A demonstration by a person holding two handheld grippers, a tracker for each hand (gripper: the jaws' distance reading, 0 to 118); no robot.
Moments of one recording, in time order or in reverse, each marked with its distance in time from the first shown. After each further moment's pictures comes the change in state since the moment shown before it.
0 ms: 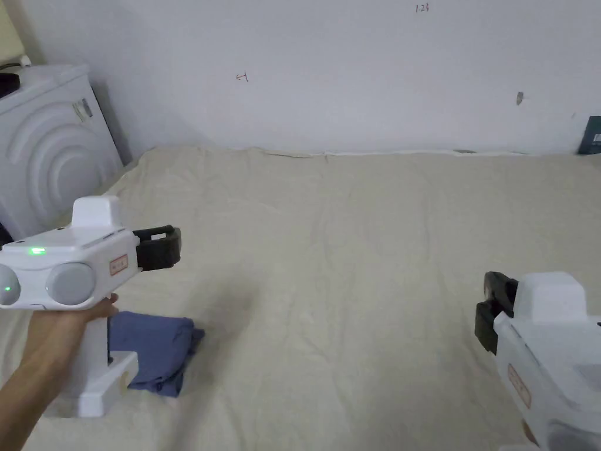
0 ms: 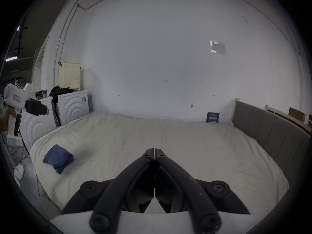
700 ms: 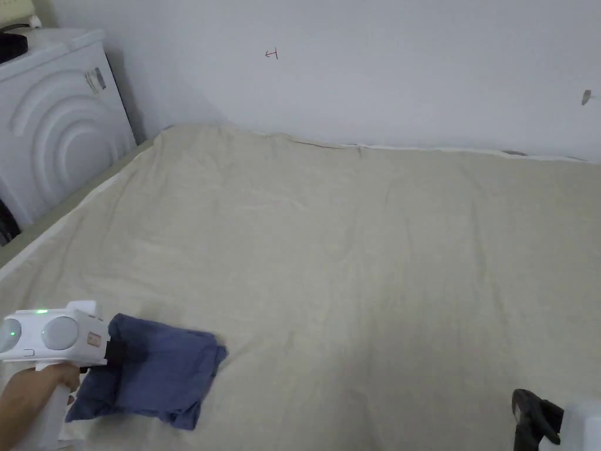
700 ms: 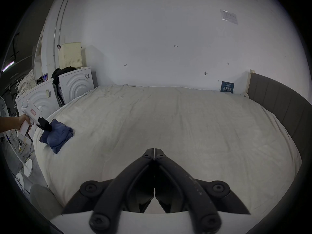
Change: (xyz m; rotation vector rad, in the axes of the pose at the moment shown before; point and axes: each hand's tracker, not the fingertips) left arm -0.172 -0.163 -0.213 -0.698 0.105 0.108; right arm -0.048 -0.090 -0.090 -0.257 0.098 -0.034
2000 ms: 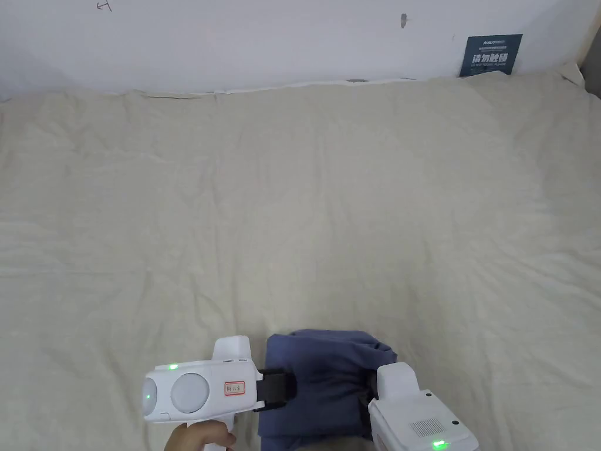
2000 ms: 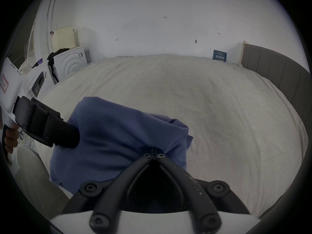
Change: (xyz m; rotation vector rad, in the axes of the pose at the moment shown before) left arm 0.389 -0.217 0.090 -0.131 -0.716 -0.157; right arm 0.075 -0.160 0.020 -0.199 -0.012 -0.036
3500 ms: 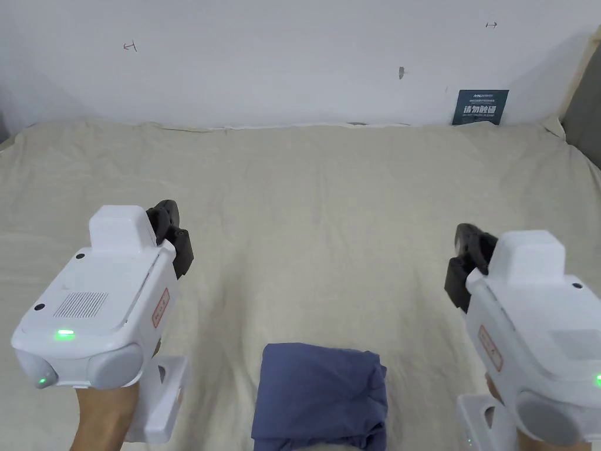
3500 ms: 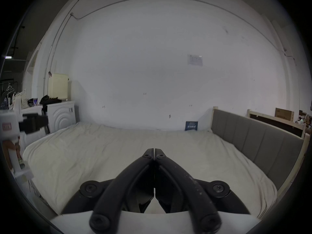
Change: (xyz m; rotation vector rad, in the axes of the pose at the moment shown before) left arm 0.075 0.032 0.213 1.025 0.405 -0.348; right arm 0.038 0.156 0.197 0.540 -0.183 0.007
